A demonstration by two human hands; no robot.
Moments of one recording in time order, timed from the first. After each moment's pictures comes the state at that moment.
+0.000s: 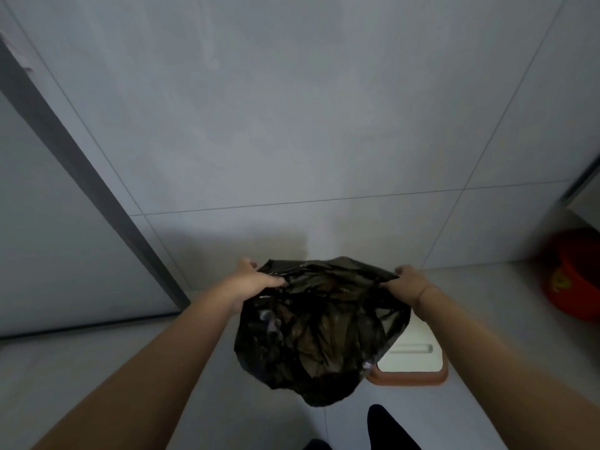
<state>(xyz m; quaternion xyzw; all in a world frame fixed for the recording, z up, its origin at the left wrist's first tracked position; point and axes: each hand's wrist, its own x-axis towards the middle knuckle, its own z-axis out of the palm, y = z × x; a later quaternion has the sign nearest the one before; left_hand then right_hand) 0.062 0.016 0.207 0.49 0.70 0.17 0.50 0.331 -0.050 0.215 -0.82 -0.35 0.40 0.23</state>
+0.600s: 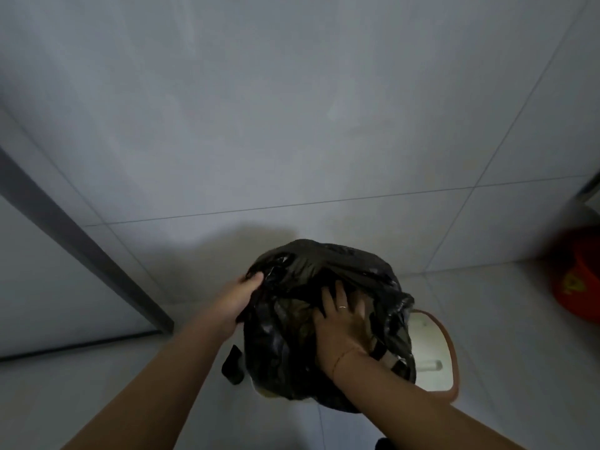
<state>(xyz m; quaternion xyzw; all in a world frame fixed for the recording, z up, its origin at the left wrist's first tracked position) 0.068 0.056 0.158 0.38 0.64 0.24 0.63 0.236 -0.021 0.123 -0.68 -0.69 0.10 -0.21</state>
